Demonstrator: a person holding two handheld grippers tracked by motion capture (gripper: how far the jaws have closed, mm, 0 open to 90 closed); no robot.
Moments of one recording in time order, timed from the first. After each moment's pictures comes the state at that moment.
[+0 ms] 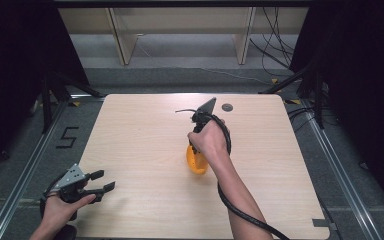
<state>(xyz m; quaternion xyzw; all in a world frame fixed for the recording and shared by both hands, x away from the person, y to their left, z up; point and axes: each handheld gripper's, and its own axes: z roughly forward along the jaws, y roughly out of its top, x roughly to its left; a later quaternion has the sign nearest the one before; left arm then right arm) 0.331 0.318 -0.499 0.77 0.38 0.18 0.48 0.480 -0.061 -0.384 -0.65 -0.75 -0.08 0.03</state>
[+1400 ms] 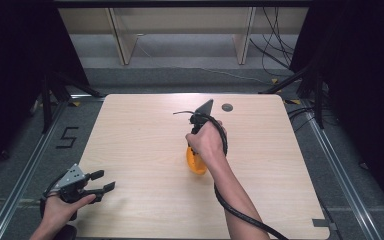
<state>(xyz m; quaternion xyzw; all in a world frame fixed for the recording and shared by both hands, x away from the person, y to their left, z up) 0.331 0.318 -0.500 0.77 0.38 0.18 0.48 0.485 -0.055 -0.393 -0.65 -0.75 -0.07 0.02</state>
